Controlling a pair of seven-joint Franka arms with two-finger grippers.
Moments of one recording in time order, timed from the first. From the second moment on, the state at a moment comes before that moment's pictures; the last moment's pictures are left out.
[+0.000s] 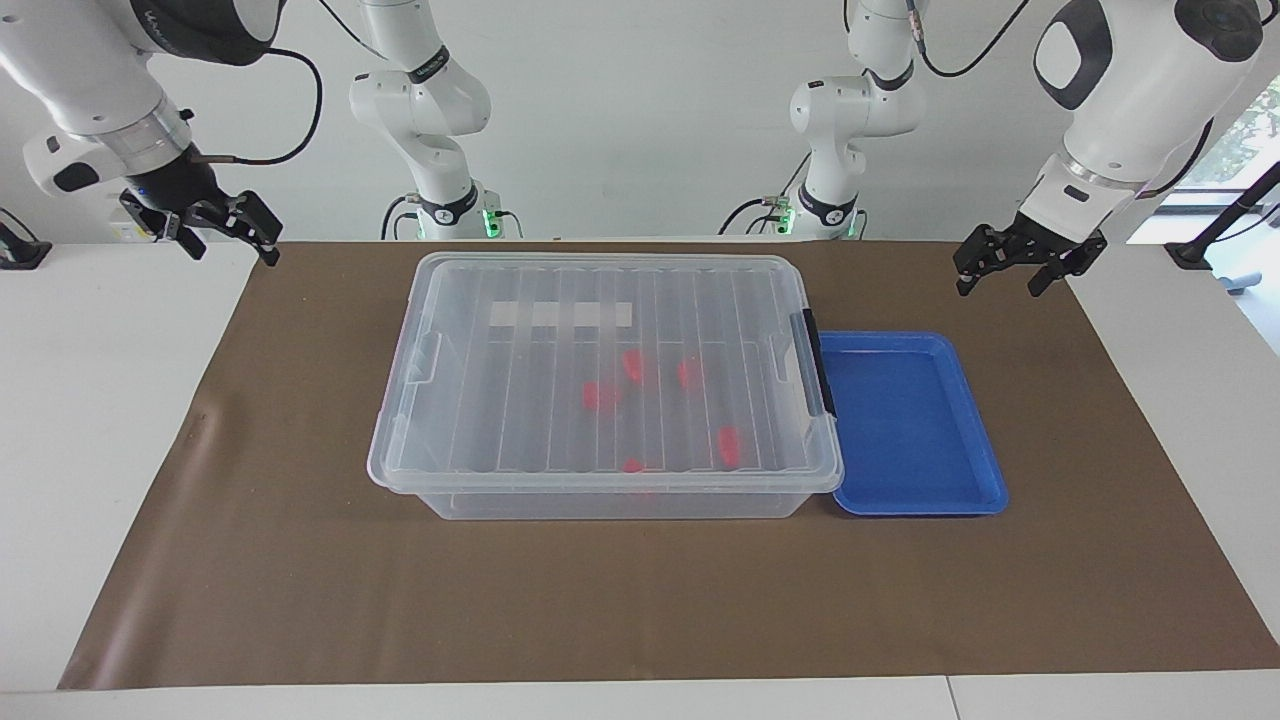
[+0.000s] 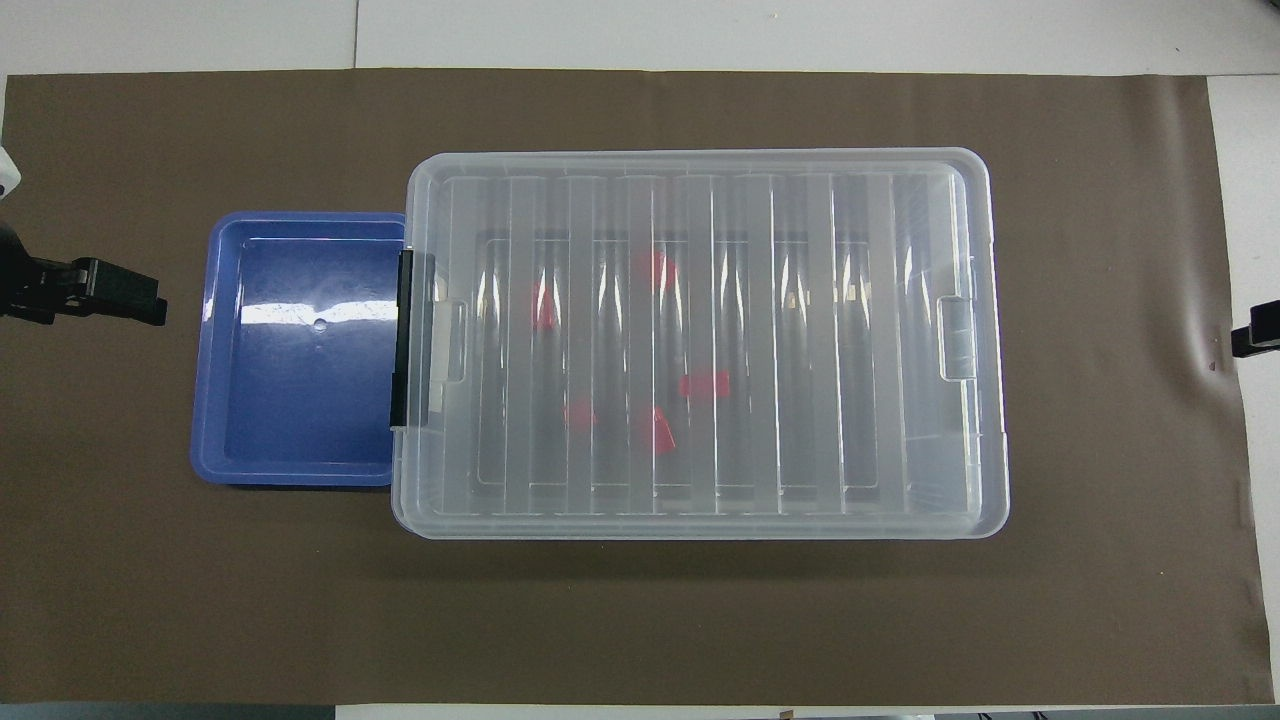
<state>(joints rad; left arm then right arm) -0.04 0.00 -0.01 -1.63 -0.01 1.59 0.05 -0.08 -0.06 -0.12 -1.65 -0.02 1.52 -0.06</state>
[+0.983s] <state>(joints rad) -0.04 0.00 -0.01 -1.63 -0.01 1.59 0.05 -0.07 -0.06 -0.11 -1.67 -0.02 1.56 -0.06</state>
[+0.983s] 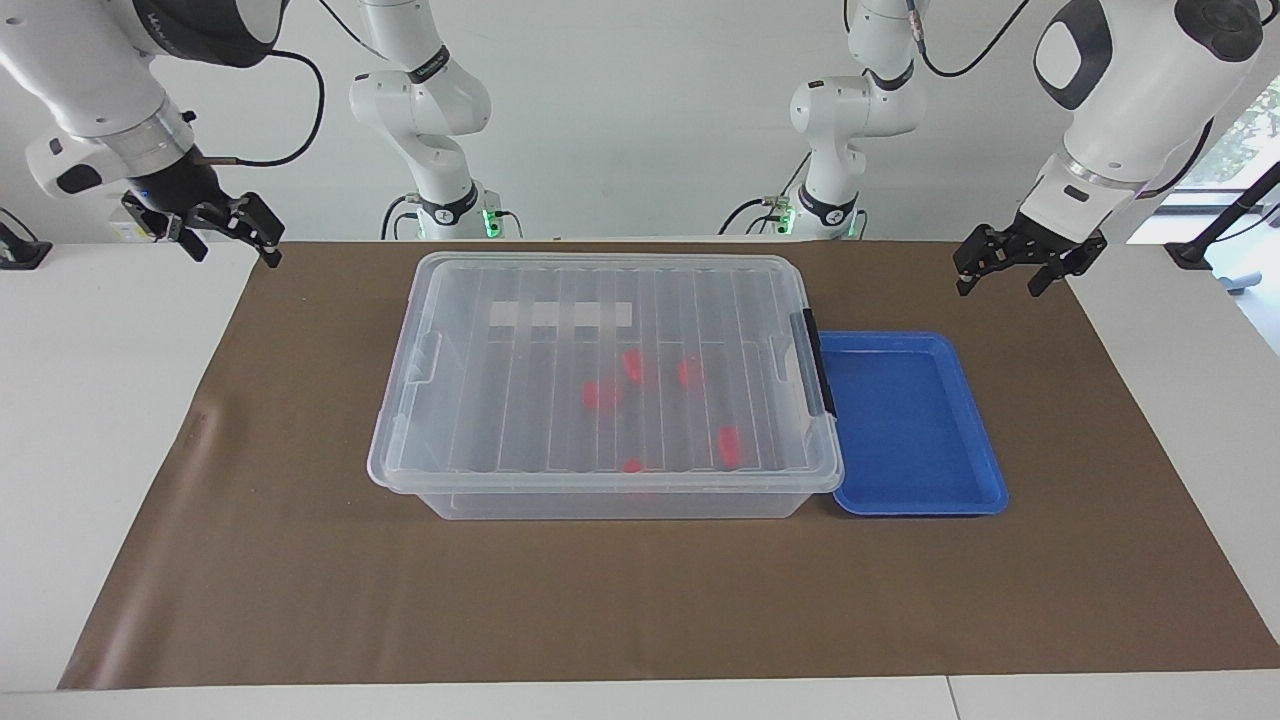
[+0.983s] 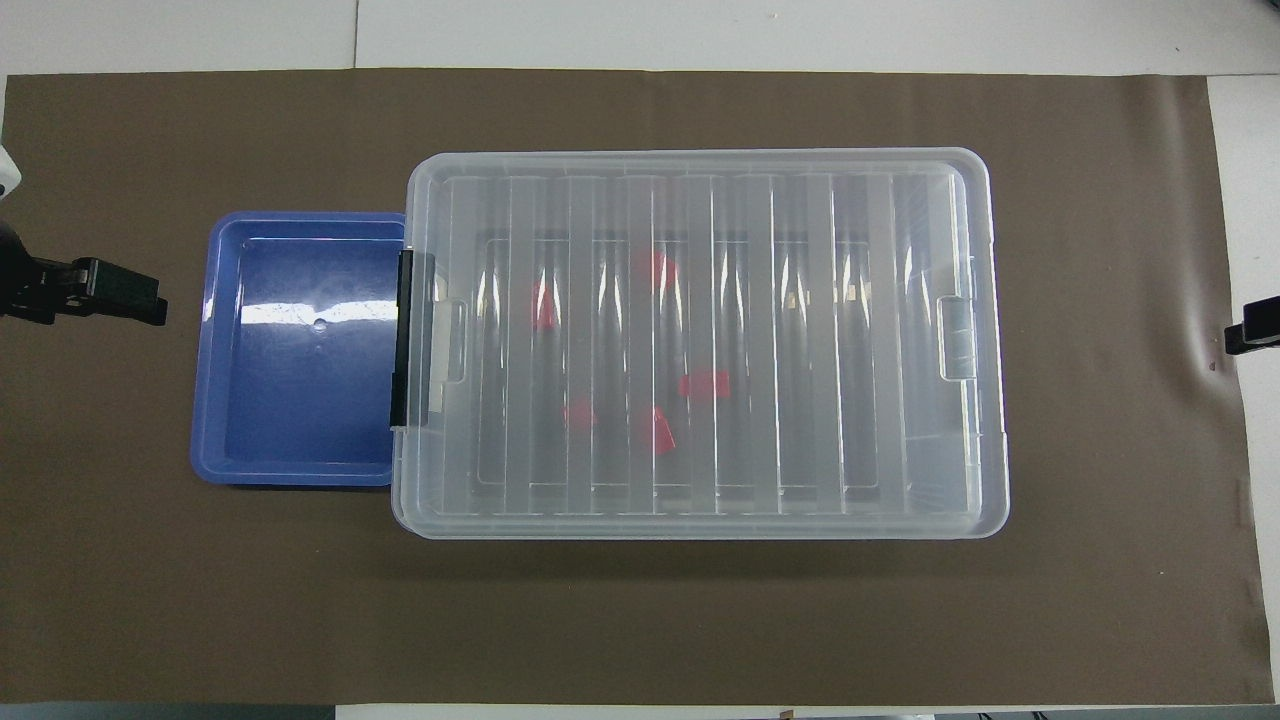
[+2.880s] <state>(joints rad) -0.04 0.00 -0.01 -1.63 -0.01 1.59 0.04 0.10 0.05 -0.10 -1.94 0.02 1.98 0.10</state>
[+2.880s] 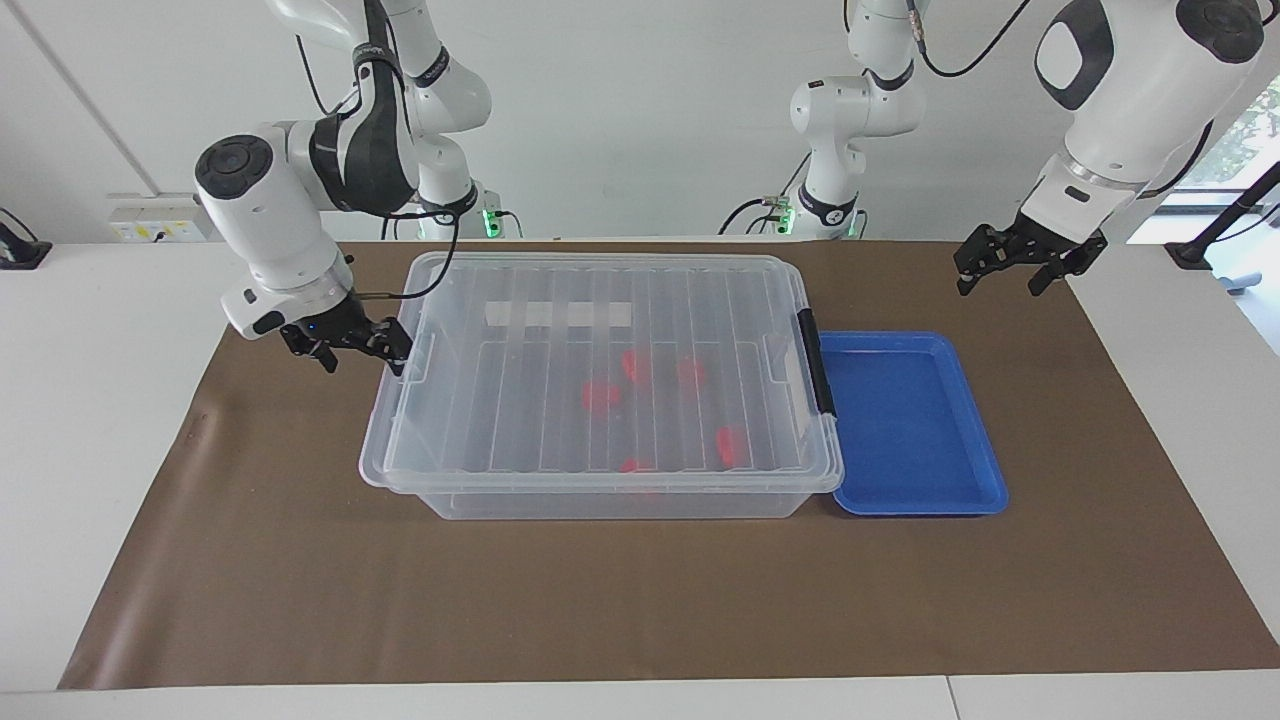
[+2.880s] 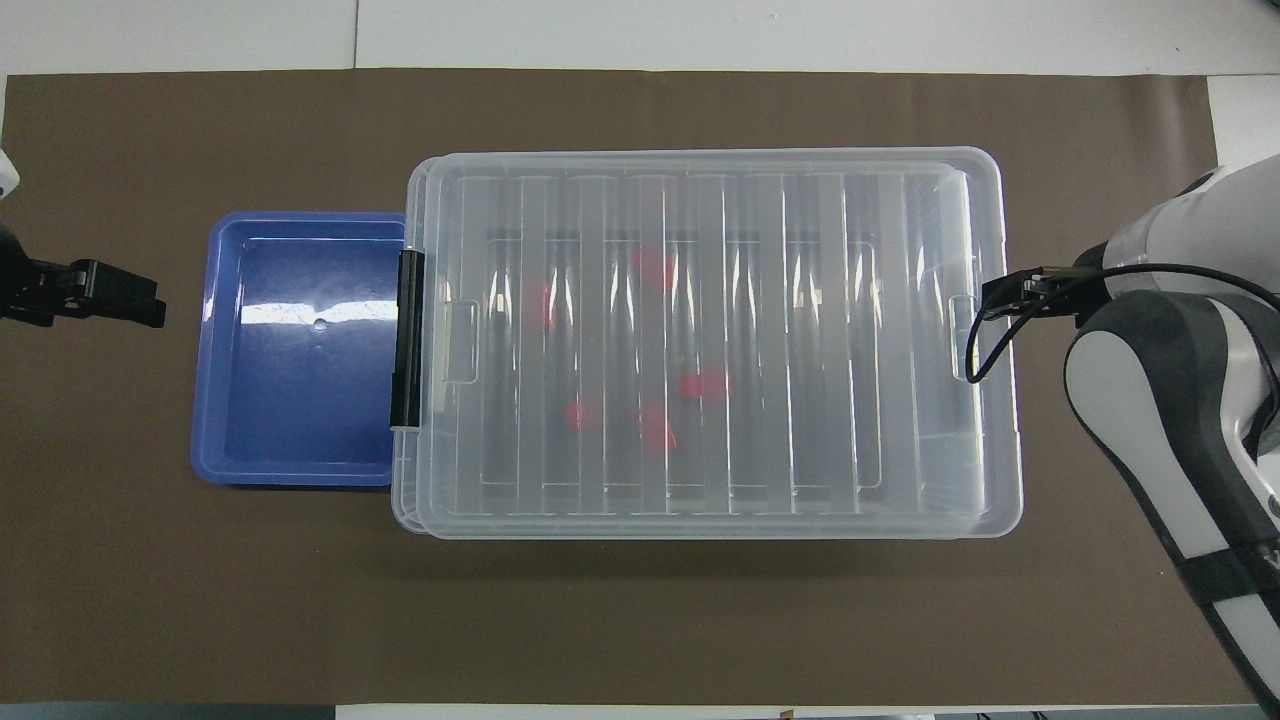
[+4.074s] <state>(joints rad) -0.04 0.00 -0.01 -1.63 -0.01 1.60 0.04 0.00 0.05 -0.10 -1.94 0.02 2.00 -0.04</state>
